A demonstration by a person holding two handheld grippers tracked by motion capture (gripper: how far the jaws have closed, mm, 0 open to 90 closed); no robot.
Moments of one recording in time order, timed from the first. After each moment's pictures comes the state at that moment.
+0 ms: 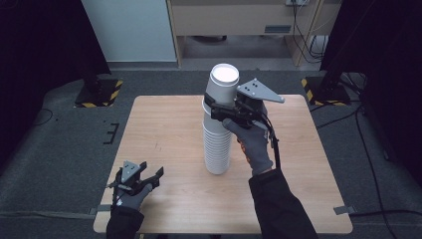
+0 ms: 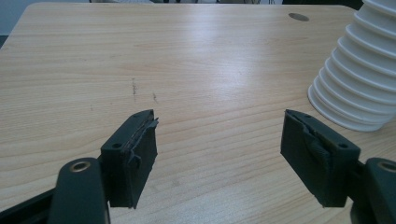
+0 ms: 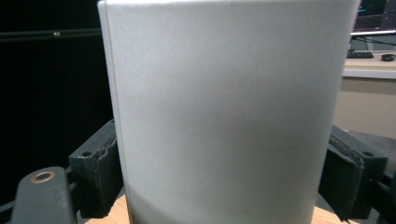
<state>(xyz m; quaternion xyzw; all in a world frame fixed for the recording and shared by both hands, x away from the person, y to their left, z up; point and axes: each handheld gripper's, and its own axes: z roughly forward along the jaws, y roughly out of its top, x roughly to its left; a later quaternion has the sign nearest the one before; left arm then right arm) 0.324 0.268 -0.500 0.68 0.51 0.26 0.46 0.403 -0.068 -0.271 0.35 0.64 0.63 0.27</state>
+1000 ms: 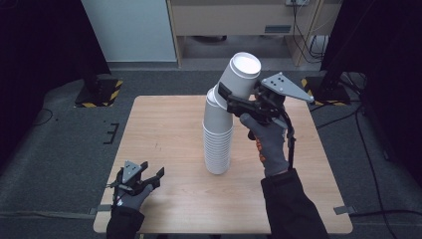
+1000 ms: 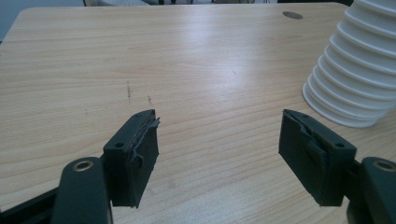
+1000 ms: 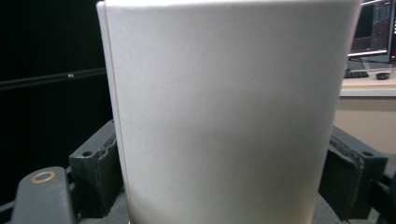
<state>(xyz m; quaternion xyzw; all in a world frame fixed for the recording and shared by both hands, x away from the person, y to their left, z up) 0.323 0.266 -0.499 0.69 0.50 0.26 0.46 0.386 -0.104 -0.245 0.35 0.59 0.67 0.27</state>
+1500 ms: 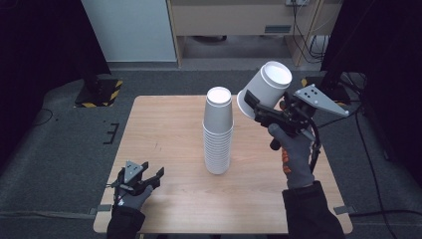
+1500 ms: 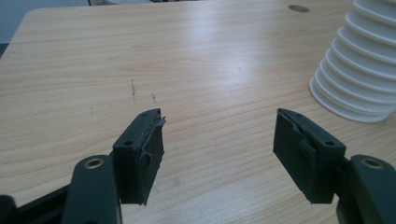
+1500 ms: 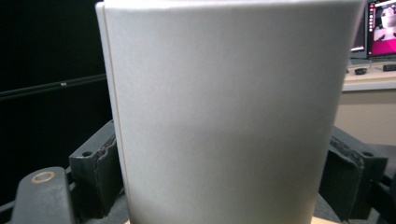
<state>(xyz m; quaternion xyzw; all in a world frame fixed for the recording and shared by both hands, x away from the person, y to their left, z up) 0.324 0.264 -0.500 0.69 0.50 0.27 0.44 0.364 -0.157 -0.254 0.37 0.58 0.68 0.27</state>
